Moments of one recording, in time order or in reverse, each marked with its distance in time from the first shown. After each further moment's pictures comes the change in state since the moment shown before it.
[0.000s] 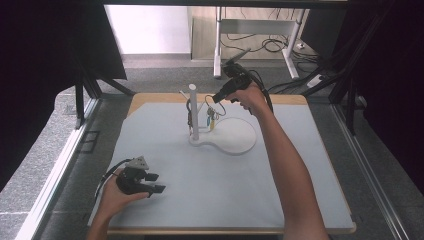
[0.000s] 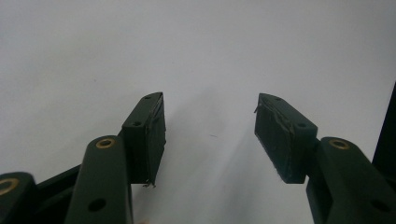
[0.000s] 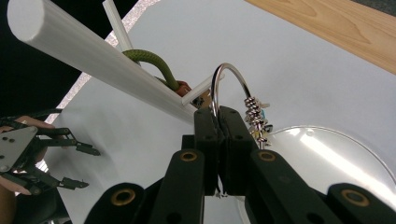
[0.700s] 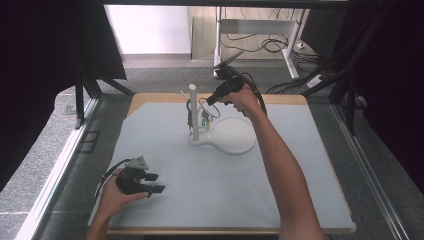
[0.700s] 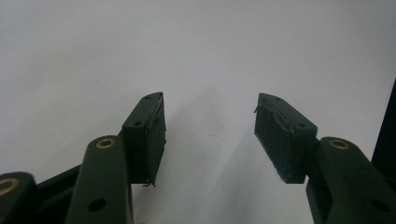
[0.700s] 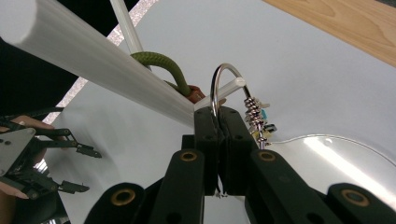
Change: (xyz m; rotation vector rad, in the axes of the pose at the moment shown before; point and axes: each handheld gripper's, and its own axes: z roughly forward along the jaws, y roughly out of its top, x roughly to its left) left arm 0.000 0.000 -0.001 -0.003 0.000 -0.002; right arm 0.009 0.003 0.018 0.014 0.014 -0.019
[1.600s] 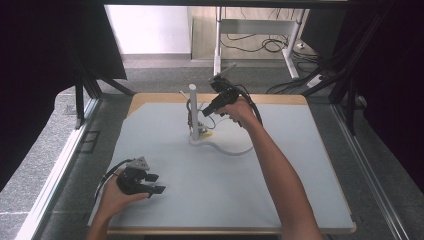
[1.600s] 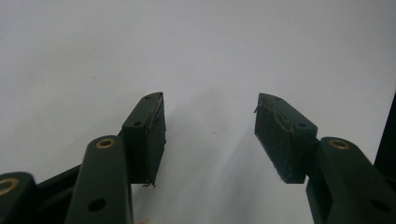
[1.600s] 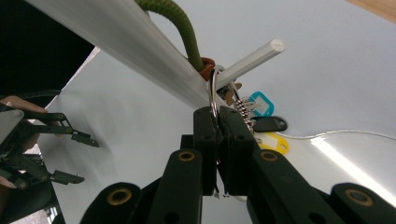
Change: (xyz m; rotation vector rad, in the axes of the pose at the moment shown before) left arm 0.000 0.000 0.003 0.021 0.002 0.010; right arm 0.003 -0.020 0.032 0.028 0.036 -0.033
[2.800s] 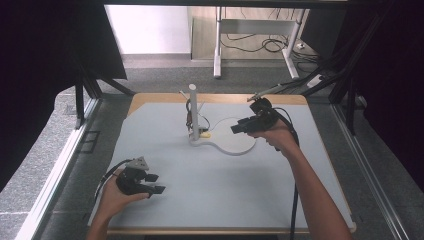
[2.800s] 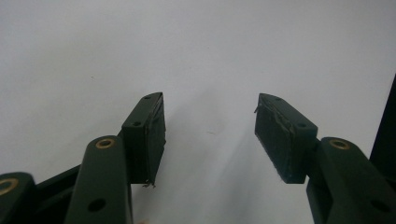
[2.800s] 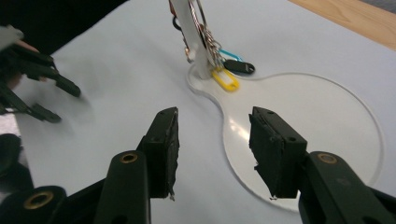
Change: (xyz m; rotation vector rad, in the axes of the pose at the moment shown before) left arm -0.002 0.000 -0.003 -0.012 -0.006 -0.011; right arm -0.001 -0.113 -0.071 -0.182 -0.108 -0.119
